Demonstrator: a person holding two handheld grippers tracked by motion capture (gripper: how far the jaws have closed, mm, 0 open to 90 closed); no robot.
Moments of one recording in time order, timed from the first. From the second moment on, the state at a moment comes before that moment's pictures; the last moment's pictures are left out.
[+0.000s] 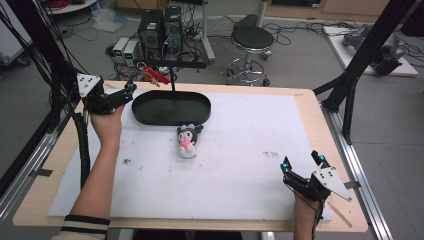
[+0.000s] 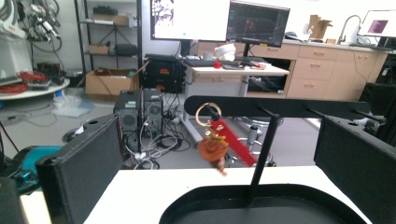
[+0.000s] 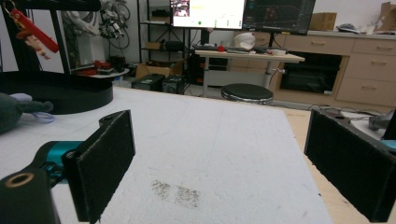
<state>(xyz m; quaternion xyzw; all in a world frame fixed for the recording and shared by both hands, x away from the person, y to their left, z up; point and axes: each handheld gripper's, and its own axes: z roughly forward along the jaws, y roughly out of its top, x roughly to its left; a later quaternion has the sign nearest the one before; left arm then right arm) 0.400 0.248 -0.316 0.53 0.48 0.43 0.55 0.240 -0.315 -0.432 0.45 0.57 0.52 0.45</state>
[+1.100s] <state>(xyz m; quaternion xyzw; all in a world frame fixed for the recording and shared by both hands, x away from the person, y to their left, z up) 0.344 0.232 -0.305 0.53 0.48 0.43 0.56 0.242 -0.316 -0.415 0.44 0.56 0.52 0.48</state>
